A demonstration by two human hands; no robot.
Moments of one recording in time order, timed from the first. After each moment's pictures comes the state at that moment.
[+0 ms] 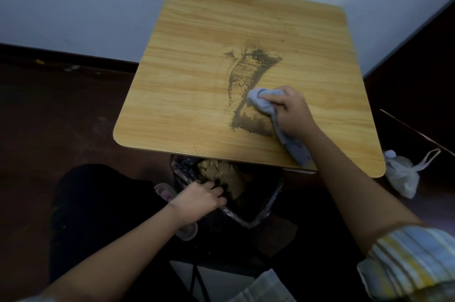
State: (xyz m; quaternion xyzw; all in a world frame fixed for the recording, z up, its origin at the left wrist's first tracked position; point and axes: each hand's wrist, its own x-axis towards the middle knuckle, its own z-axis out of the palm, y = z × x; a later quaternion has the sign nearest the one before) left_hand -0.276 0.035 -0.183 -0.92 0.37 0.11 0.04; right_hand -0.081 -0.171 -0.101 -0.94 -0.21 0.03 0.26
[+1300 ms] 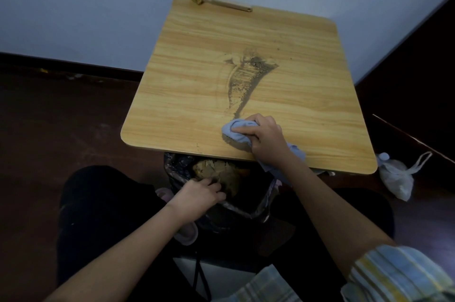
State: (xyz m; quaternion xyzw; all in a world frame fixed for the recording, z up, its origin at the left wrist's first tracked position) left_hand -0.286 0.038 -0.169 -0.95 0.28 0.14 0.01; right_hand -0.150 -0.138 -0.112 -0.93 -0.28 0.05 0.22
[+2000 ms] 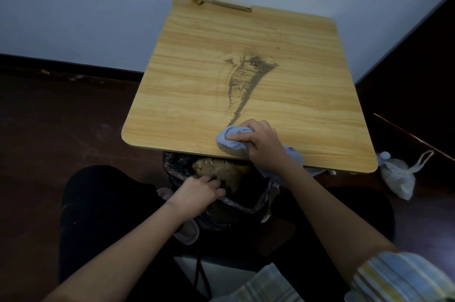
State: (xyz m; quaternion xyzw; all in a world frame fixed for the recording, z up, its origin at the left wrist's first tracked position) left_hand -0.283 0.040 -0.165 -0.96 0.27 0.12 -0.01; right_hand -0.166 -0.137 -0.111 -0.91 -0.32 0.05 0.25
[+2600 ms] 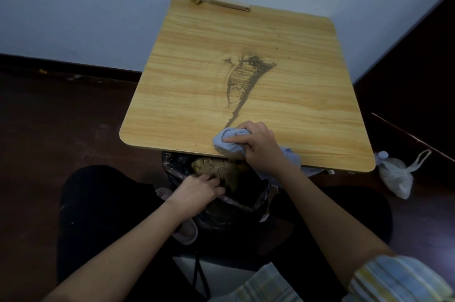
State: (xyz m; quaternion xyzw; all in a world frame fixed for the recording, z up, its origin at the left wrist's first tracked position) left_hand -0.279 0.037 -0.173 -0.96 0.26 0.13 -0.02; right_hand -0.171 -0.135 -0.110 -0.91 -0.32 0.06 0.25
